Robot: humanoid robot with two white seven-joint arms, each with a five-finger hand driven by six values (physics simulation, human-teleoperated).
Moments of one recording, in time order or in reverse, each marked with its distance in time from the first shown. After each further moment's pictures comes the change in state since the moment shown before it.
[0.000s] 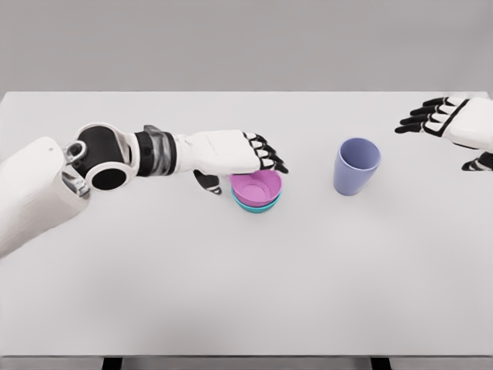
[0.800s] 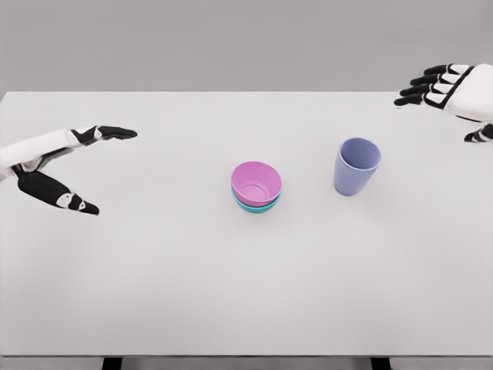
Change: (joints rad) left arm 0.399 0.526 0.290 0.133 1.123 -0.350 0.000; right arm -0.161 0.004 0.044 -0.013 0.007 0.002 0.000
